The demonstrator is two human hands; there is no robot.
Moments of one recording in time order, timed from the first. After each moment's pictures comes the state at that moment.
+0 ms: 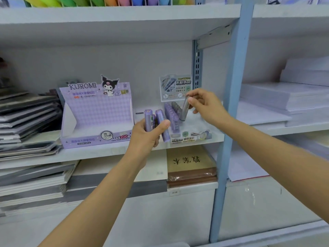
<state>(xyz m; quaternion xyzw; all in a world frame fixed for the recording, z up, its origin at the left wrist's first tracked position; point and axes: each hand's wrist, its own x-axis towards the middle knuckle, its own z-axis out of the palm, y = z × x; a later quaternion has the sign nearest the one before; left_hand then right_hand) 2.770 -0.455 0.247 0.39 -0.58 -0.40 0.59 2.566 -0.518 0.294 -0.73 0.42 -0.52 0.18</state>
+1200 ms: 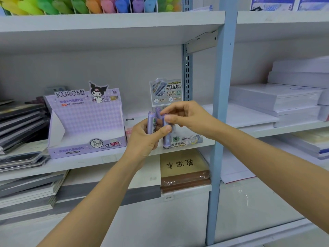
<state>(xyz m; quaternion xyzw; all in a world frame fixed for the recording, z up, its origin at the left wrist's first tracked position) 2.752 -0.460 0.259 0.36 -0.62 -0.40 0.56 2.577 -0.485 0.298 -0.79 0.31 -0.44 0.30</state>
